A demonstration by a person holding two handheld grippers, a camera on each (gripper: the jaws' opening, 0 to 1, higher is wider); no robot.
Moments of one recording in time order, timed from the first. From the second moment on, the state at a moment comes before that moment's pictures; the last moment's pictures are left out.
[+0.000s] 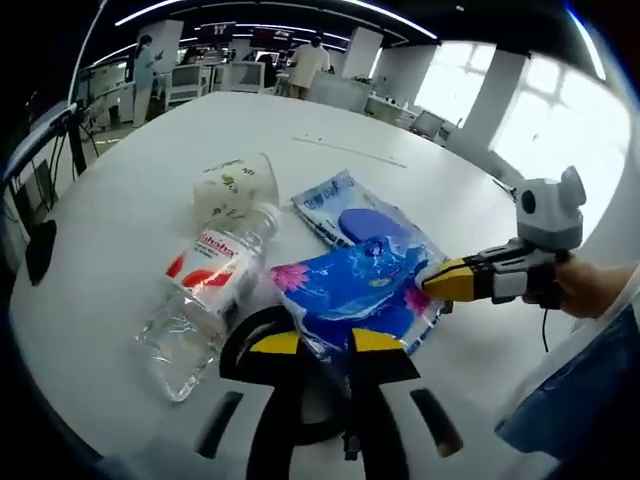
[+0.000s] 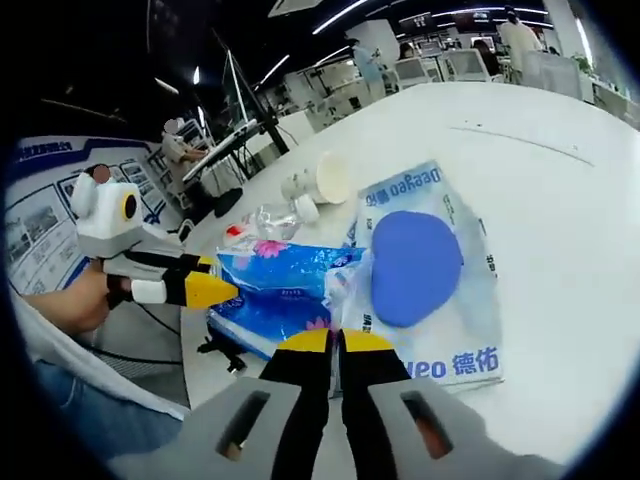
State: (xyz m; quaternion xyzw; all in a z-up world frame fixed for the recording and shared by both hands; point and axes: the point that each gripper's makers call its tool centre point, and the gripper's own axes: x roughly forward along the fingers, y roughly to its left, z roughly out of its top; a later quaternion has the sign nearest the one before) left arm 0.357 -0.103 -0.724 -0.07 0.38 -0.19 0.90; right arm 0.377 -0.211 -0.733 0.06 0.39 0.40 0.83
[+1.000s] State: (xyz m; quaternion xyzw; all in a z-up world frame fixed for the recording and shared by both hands) left arm 0.409 -0.216 -0.704 -0.01 0.38 -0.31 0.87; right arm 0.404 -0.326 -0.710 0.09 0.35 0.27 0.89
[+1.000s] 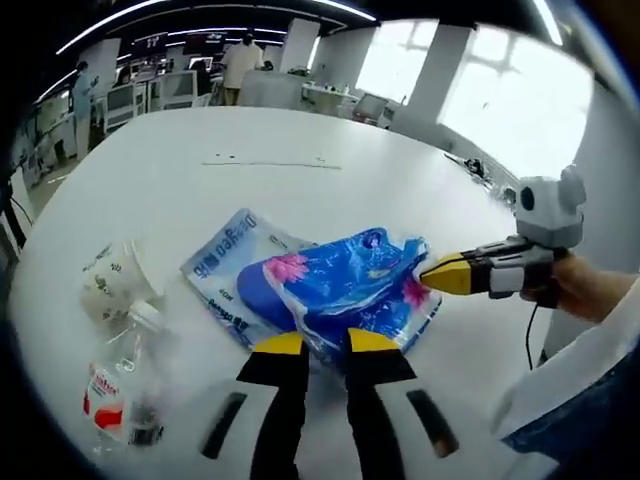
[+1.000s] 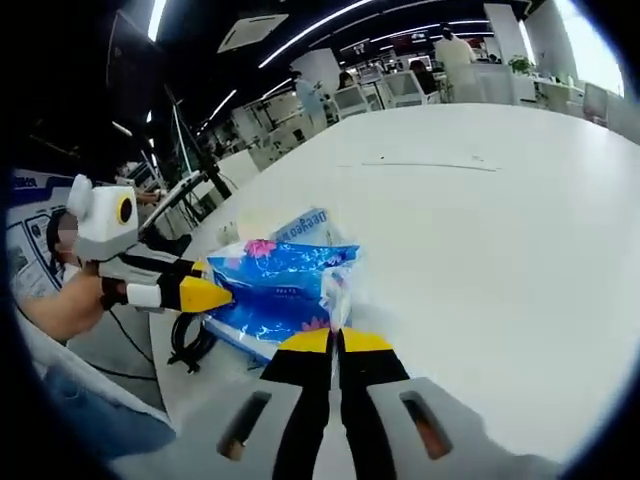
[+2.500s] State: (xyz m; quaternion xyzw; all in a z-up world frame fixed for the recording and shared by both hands) left arm 0.457 -0.353 -0.721 0.02 0.40 -0.42 0.81; right arm 0.439 -0.470 -0.728 0.14 0.35 0.10 0.92
